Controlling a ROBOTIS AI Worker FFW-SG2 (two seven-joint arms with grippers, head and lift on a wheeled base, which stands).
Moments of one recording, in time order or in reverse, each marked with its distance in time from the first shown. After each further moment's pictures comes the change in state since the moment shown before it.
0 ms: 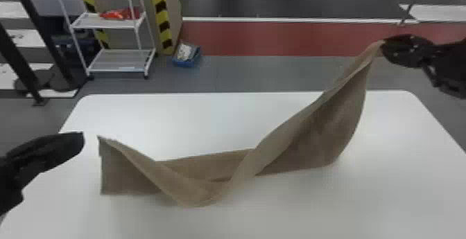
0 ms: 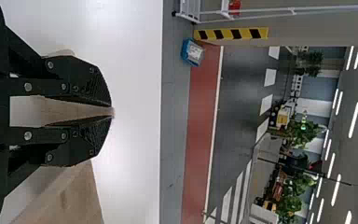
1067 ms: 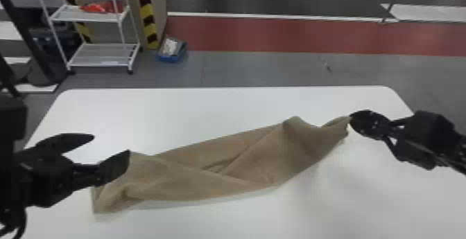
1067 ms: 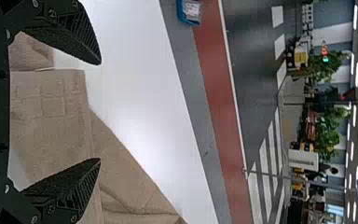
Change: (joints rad) left arm 0.064 0.000 -0.132 0.362 0.007 -0.548 0.012; right arm 0.351 -0.003 -0.008 -0.023 0.164 -0.302 -0.040
